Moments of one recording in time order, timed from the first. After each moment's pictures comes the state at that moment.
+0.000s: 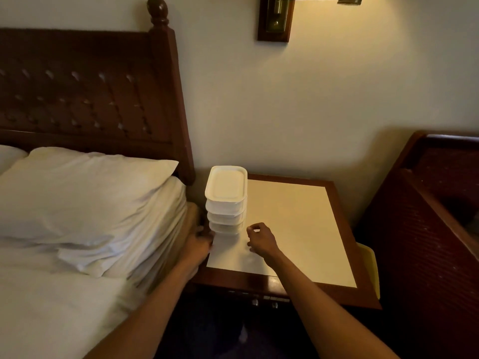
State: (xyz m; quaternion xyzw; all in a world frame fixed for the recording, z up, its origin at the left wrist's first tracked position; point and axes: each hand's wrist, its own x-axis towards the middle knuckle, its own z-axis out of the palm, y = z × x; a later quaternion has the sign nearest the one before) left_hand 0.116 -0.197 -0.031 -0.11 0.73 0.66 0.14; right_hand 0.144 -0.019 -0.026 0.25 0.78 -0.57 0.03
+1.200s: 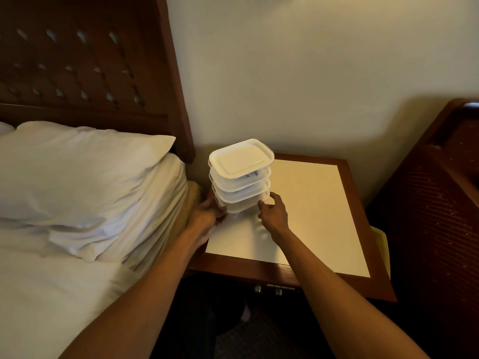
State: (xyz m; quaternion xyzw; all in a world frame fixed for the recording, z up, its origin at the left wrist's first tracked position) left_hand 0.077 -0.169 -0.035 -0.09 0.63 0.75 0.18; right_hand 0.112 0.002 -0.044 0.29 0.76 -0.59 -0.05
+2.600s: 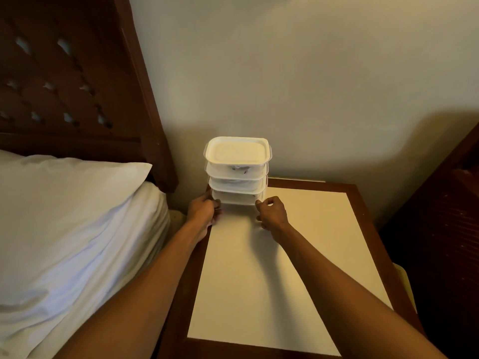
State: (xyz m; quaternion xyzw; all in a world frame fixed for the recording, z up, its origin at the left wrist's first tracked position) left_hand -0.089 -0.109 -0.039 -0.13 0.68 0.71 0.15; right_hand -0.043 0.061 -0.056 0.32 0.73 -0.60 -0.03
